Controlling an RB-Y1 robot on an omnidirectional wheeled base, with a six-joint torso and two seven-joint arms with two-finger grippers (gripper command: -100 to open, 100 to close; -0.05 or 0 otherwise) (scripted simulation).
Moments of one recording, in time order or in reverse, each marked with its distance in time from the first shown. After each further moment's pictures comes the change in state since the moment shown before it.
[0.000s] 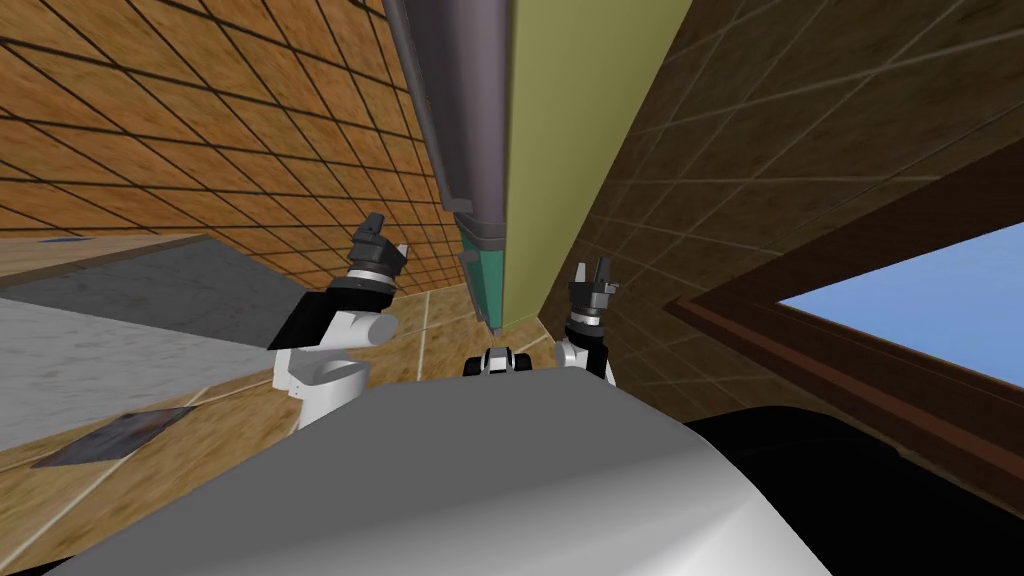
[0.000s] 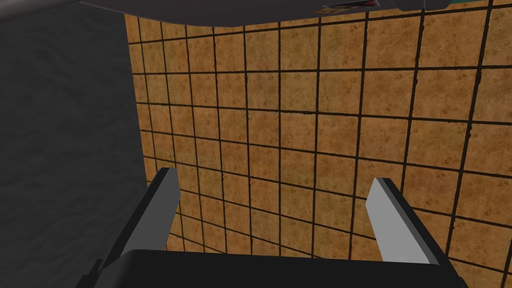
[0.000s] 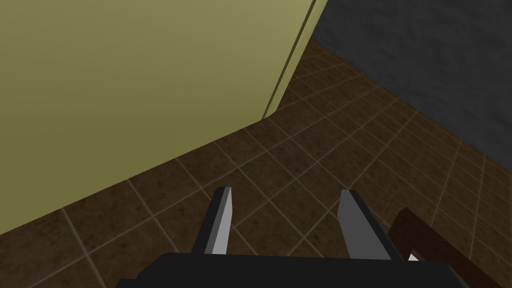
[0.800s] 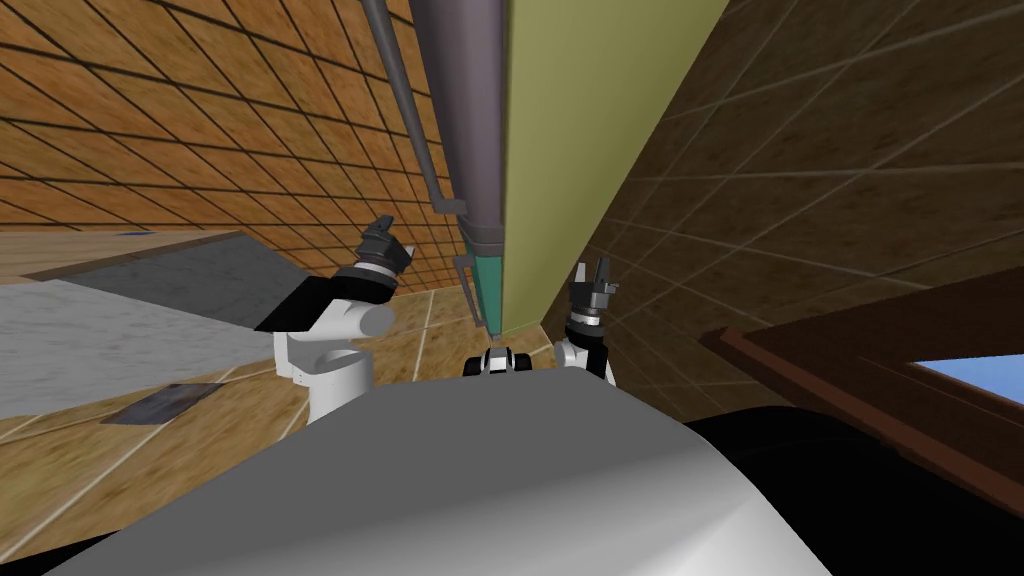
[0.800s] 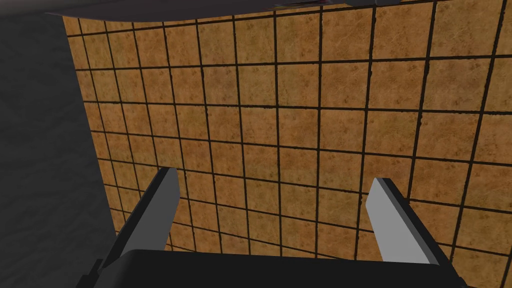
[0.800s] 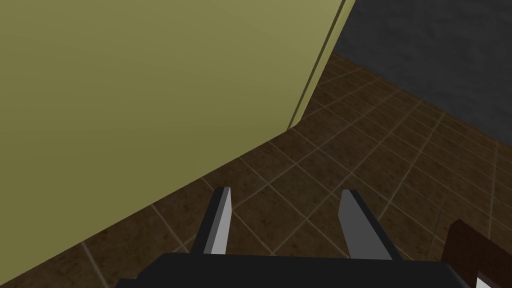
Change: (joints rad) left arm -0.093 -0.023 0.037 -0.004 0.052 0.224 -0.016; right arm 0.000 0.000 0.000 0.000 0.000 0.000 0.000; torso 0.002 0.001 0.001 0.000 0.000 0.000
